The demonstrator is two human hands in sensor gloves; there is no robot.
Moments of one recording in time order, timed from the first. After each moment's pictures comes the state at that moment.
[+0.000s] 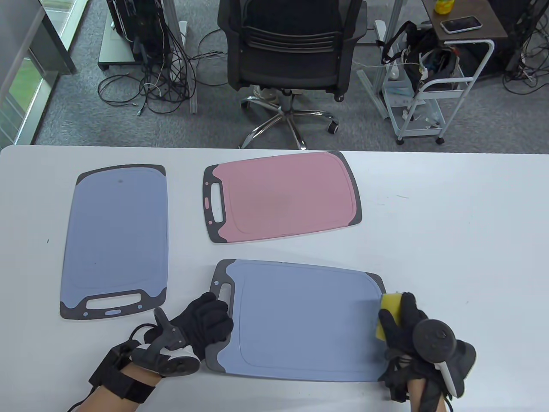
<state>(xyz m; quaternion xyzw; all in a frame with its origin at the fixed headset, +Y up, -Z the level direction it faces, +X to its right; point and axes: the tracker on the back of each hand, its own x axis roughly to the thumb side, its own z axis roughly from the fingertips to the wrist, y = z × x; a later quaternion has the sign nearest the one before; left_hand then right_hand) -0.194 -0.764 -0.150 0.12 -0.47 0.01 0.88 0.237 -0.734 -0.166 -0.11 -0.02 0.96 0.25</state>
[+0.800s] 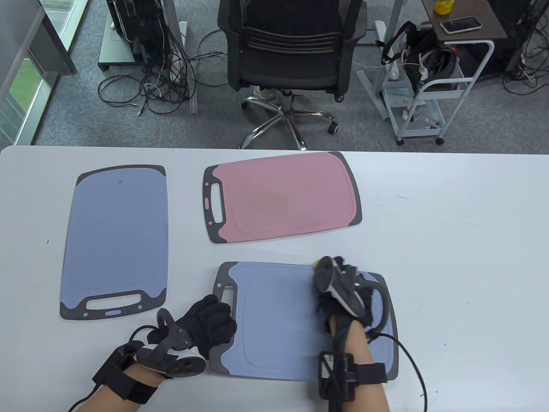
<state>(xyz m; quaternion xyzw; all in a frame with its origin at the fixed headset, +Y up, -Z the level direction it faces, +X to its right) -0.190 -0.766 -0.151 0.09 -0.47 0.00 0.88 0.168 -0.758 -0.253 -0.17 0.08 0.98 -0.02</state>
